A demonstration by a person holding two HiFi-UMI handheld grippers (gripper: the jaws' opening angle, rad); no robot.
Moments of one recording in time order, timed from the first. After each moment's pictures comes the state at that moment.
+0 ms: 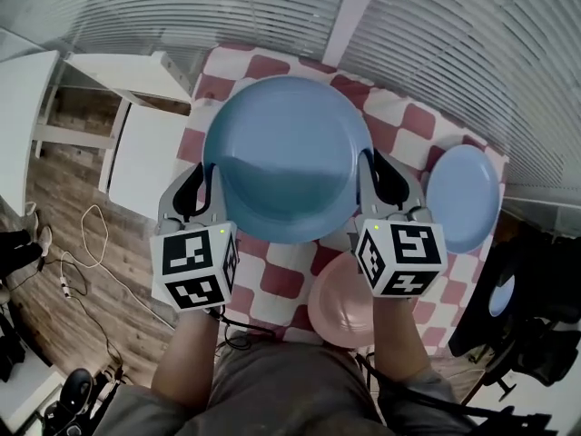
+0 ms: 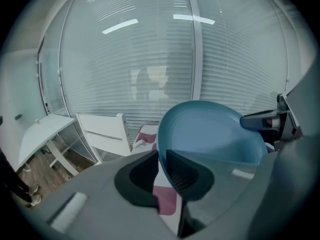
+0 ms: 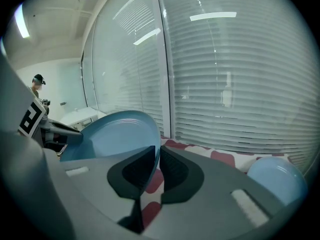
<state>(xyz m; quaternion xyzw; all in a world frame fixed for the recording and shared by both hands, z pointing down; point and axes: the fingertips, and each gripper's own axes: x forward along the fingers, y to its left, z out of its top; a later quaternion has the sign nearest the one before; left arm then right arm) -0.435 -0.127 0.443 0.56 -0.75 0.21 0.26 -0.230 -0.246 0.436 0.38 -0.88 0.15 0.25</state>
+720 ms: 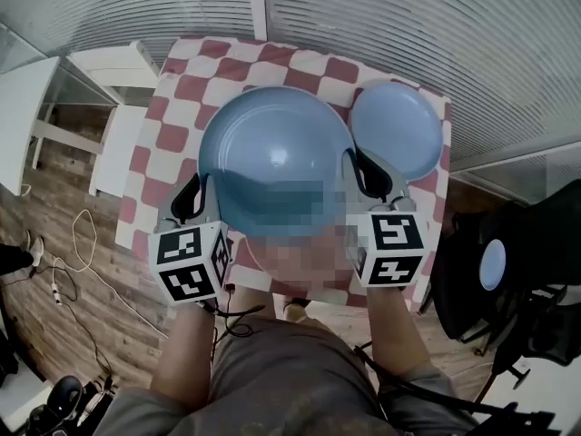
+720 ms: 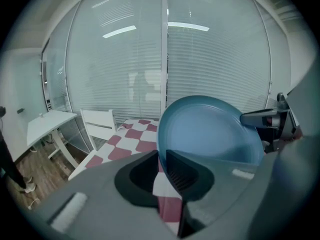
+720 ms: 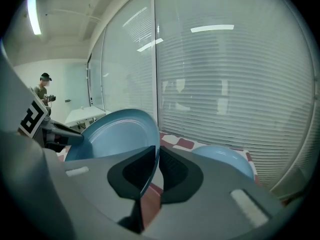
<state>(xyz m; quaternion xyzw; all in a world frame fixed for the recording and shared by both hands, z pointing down) -0.266 -0.035 0.417 0.58 -0.75 0.20 0.26 -0.061 -0.154 0.393 0.39 -0.89 0.11 0.23</state>
